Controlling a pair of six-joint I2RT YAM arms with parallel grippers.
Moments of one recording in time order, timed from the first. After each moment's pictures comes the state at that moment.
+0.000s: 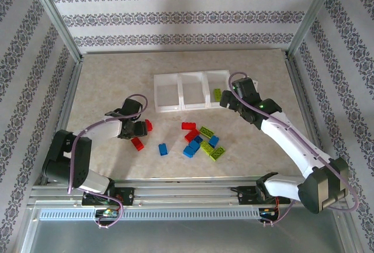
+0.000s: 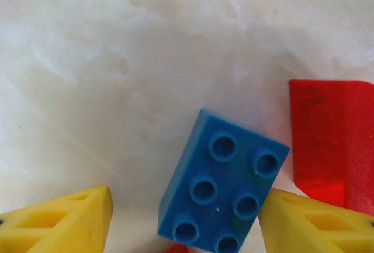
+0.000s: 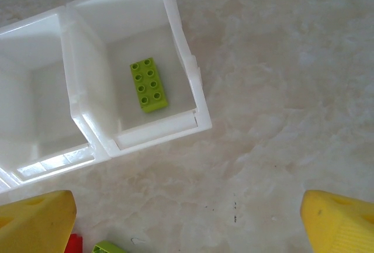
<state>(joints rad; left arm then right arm) -0.27 1.48 0.73 -0.50 -0.06 -0.45 0.43 1.22 1.02 -0.67 0.30 0.60</state>
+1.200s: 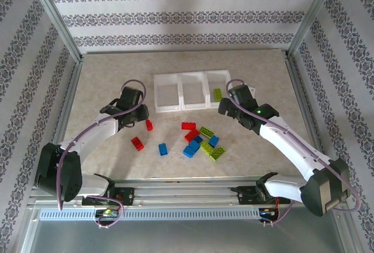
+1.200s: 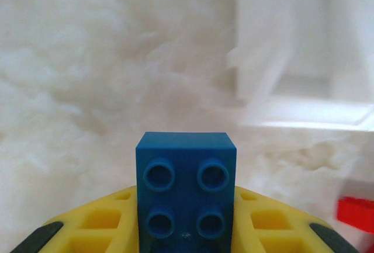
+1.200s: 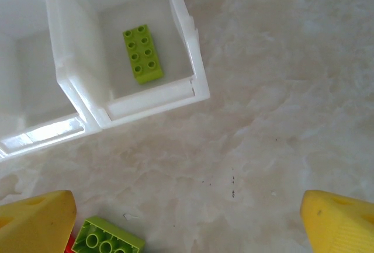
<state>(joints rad) -0.34 1.35 0.89 -0.48 -0.08 -0.54 0.47 1.21 0.95 -0.68 0.31 0.64</state>
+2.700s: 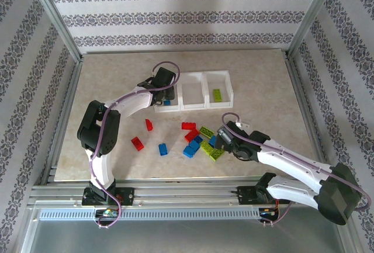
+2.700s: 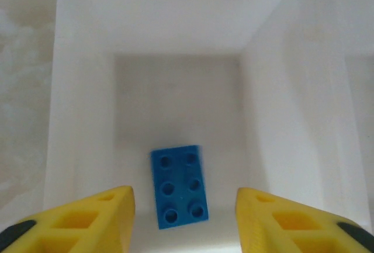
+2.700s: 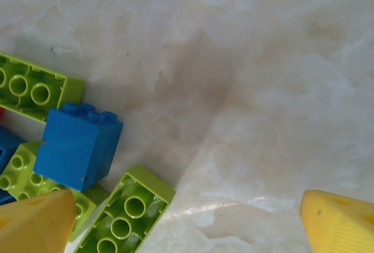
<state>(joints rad) -0.46 1.91 1.38 -0.41 -0.23 -0.53 0.77 1.05 0.61 -0.78 0.26 1.03</state>
